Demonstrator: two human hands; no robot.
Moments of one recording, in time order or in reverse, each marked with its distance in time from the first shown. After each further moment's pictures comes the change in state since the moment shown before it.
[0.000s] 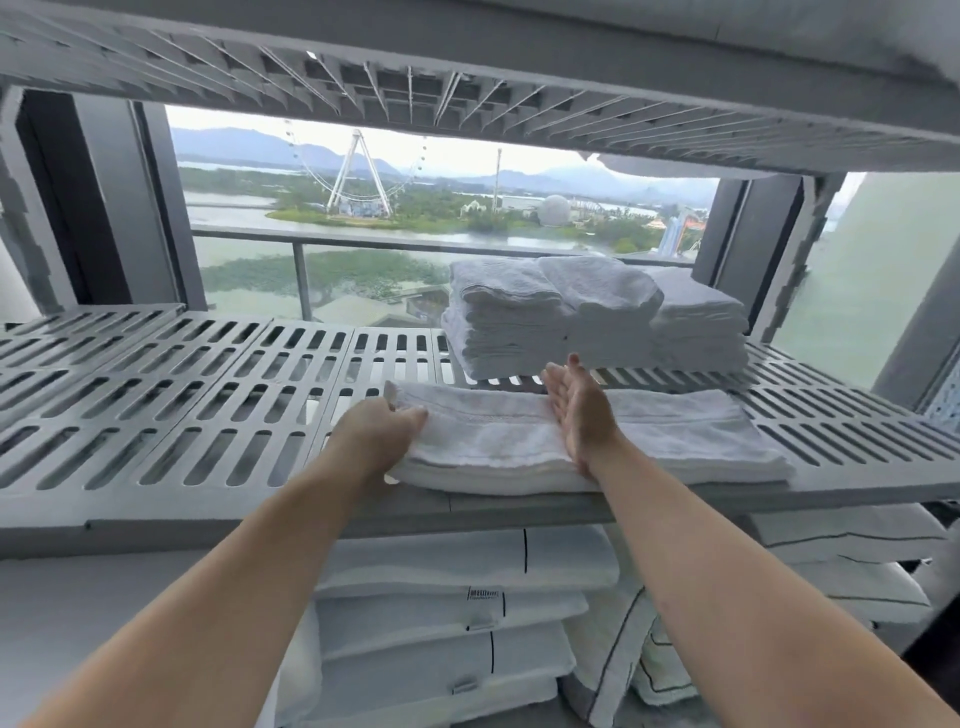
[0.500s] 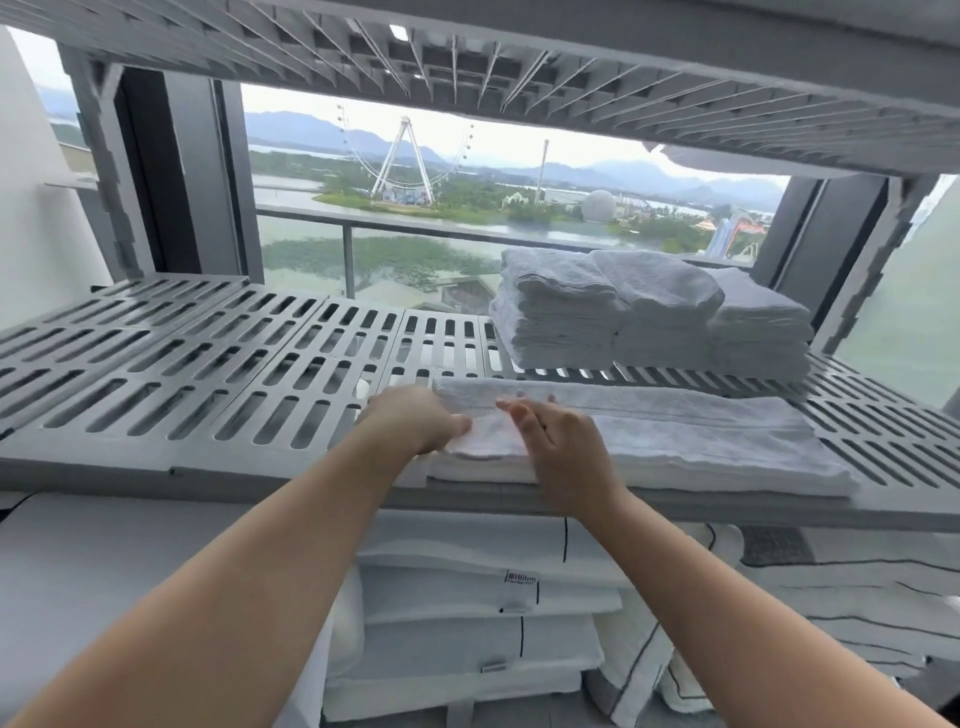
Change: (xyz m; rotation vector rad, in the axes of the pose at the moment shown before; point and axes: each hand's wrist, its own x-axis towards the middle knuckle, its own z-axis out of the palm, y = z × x) left_hand 0.016 -0.017 -0.008 0.596 -0.052 -0.046; right_hand -0.083 0.007 0.065 -0.887 -0.115 -0.623
